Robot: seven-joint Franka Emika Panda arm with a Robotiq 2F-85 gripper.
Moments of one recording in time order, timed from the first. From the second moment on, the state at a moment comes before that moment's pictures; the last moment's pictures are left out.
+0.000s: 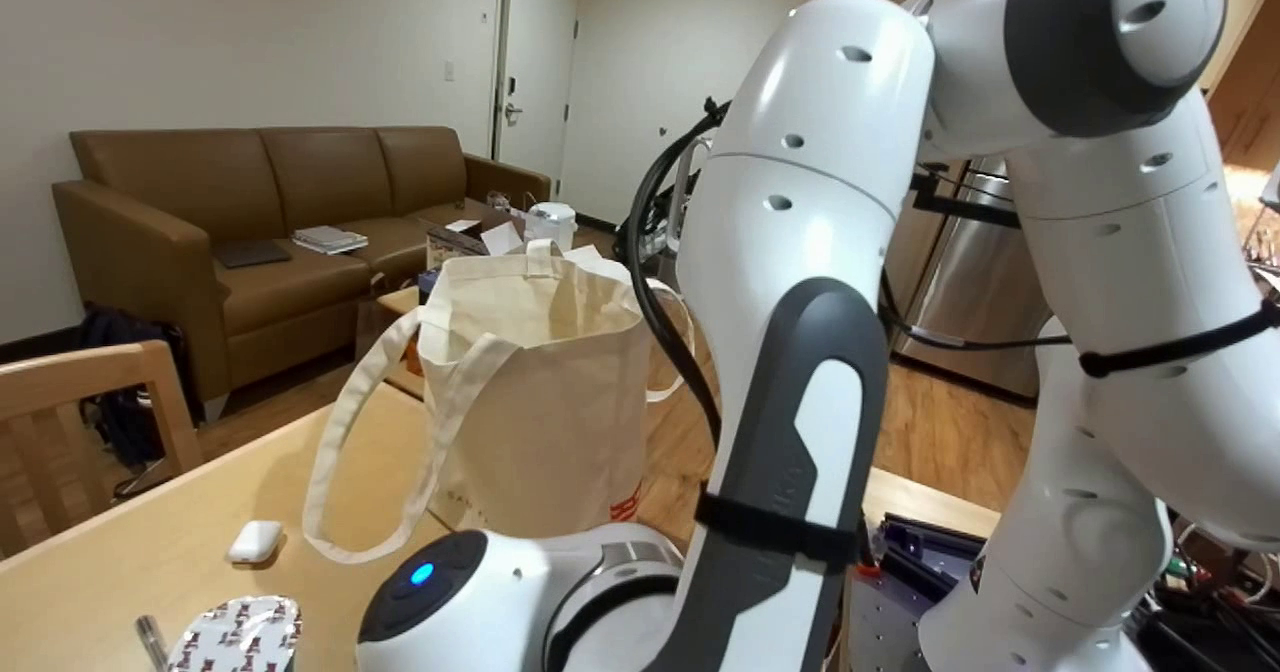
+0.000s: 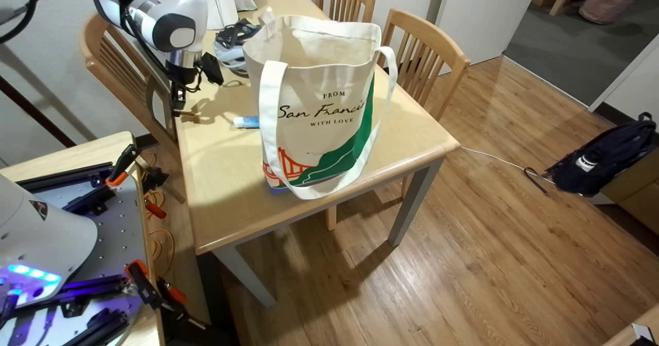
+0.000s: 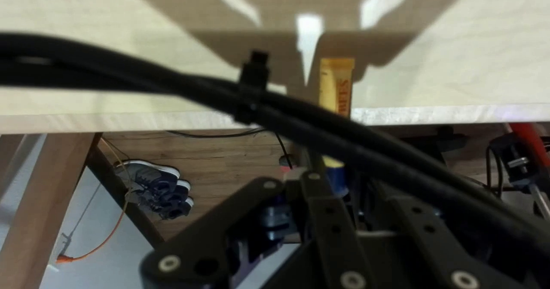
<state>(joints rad) 0.22 0.66 0.55 -2.23 0.03 2.47 -2.33</state>
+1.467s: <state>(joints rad) 0.32 0.65 0.41 -2.24 -0.15 2.54 -2.18</state>
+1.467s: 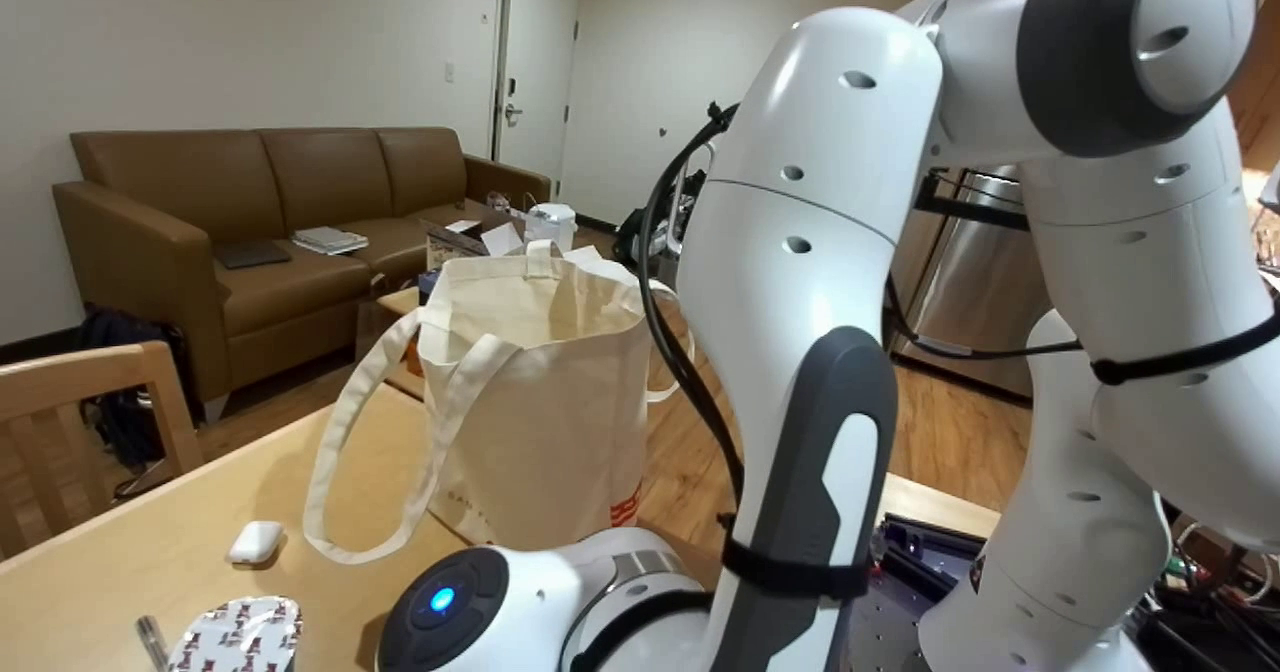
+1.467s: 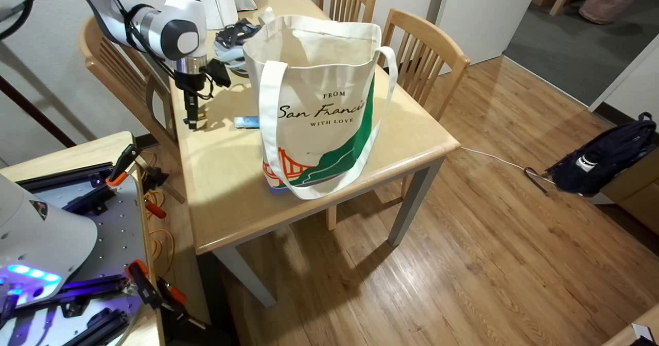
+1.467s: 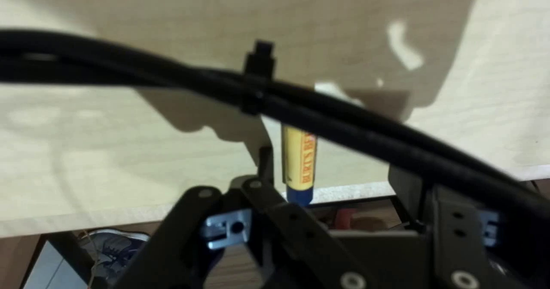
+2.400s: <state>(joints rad) 0.22 0.37 0.35 -2.23 -0.04 2.48 -1.78</state>
